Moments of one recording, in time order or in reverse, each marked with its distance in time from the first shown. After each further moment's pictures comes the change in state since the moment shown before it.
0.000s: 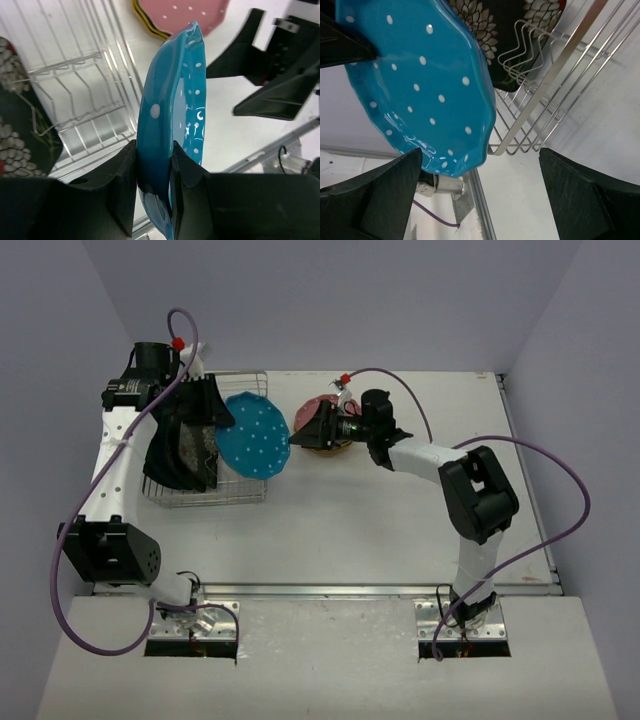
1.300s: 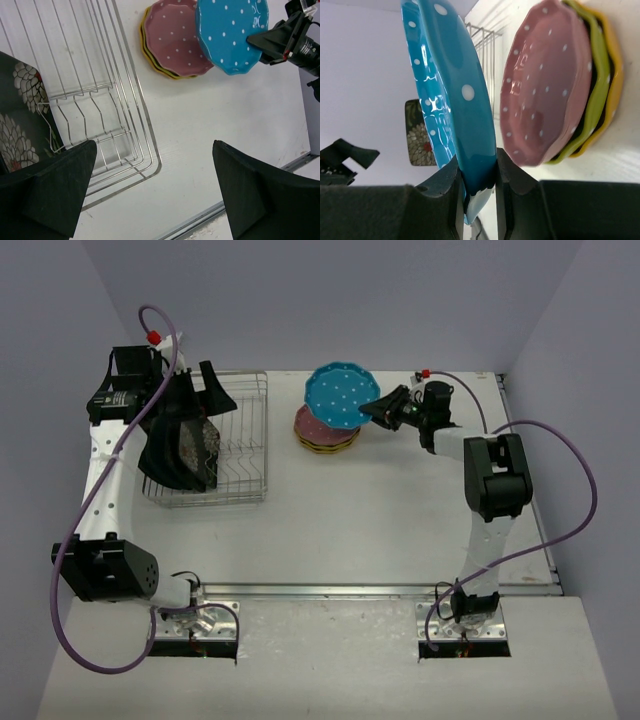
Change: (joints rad) left arm 0.061 -0.087 -0.086 0.171 0.023 -0.090; right arm -0.357 0.131 0.010 0.037 0.077 0.281
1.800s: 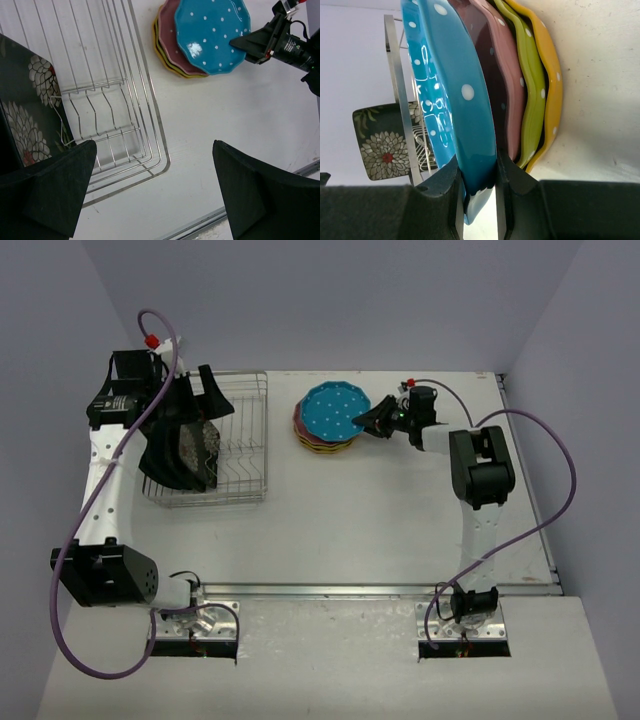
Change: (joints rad) left arm 0.000 -0.027 -0.035 0.004 -0.054 0.010; right arm 0.021 0.177 0.152 -0.173 0.053 -0.133
